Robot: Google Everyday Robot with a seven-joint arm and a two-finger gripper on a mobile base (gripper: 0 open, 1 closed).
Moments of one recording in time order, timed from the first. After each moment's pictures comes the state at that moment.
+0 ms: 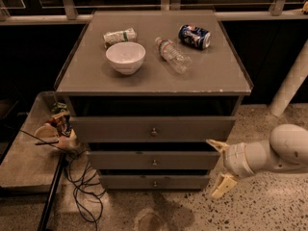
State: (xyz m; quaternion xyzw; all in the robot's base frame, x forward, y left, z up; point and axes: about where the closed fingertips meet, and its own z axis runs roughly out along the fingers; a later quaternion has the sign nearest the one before) arm 0.461 -0.196 0.610 -0.61 0.70 0.18 0.32
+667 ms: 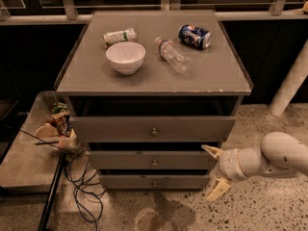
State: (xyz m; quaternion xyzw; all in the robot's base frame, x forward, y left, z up) arm 0.468 -0.191 0.569 -0.61 0.70 0.19 0.32
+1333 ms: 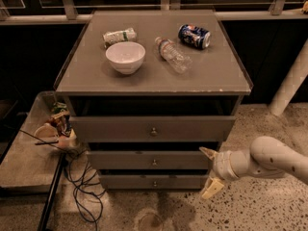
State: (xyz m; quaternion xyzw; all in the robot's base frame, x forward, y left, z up) arm 0.491 -0.196 0.522 -0.60 0.72 0.18 0.32
